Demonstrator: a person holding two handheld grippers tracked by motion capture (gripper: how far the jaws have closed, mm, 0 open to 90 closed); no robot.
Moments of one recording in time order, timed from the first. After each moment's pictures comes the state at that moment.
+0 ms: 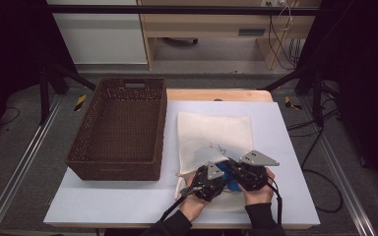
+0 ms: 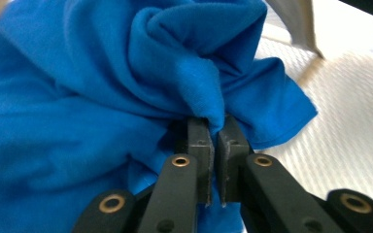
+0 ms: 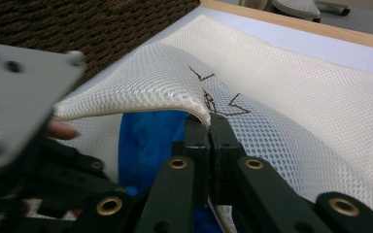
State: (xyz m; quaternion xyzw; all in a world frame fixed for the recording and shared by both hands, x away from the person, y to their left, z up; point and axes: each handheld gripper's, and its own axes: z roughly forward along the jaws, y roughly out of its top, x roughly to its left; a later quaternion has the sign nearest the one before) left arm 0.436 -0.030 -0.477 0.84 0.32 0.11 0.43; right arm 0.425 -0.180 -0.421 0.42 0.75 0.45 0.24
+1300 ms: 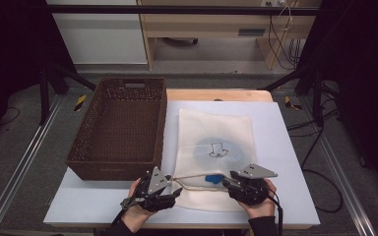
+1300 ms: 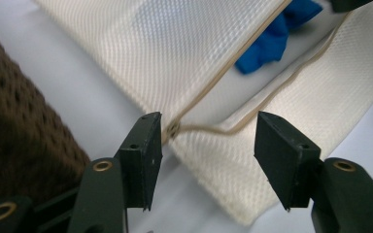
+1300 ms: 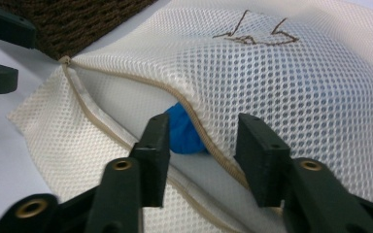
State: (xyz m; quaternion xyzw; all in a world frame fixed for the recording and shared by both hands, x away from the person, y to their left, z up) left arm 0.391 0.127 -0.451 0.83 0.32 0.17 0.41; right arm 0.395 -0.181 -0.438 0.42 0.78 0.41 0.19
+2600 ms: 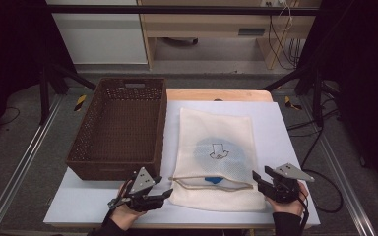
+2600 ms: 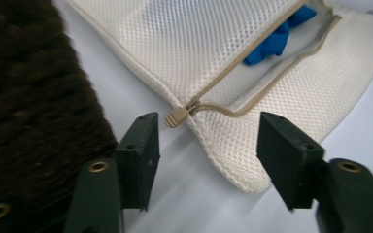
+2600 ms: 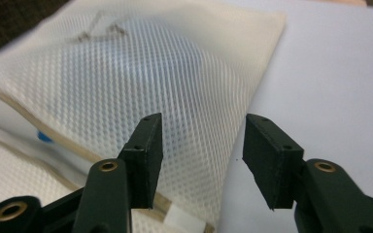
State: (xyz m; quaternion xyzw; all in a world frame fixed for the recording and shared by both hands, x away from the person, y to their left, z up) left arm 0.393 0.162 -0.449 0.83 0.31 0.15 0.44; right arm 0.397 -0.258 -0.441 0.50 0.71 0.41 0.27
